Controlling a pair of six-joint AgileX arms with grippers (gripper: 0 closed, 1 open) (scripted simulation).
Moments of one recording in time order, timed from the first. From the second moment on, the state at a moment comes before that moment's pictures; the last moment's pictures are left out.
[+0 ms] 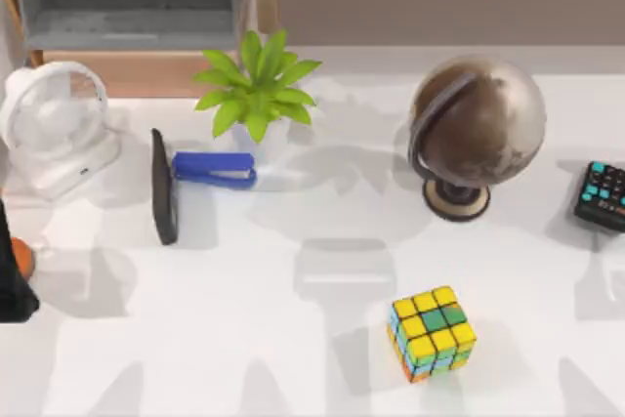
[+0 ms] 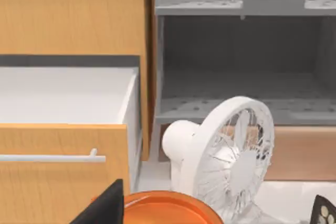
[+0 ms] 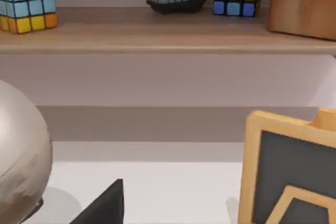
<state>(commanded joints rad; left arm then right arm) 0.00 0.00 0.00 0.00 0.00 0.00 0.00 0.00 0.00 0.00 0.00 0.00</state>
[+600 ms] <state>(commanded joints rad) 0.05 0.33 0.31 -0.17 0.00 0.03 0.00 0.00 0.00 0.00 0.00 0.00</state>
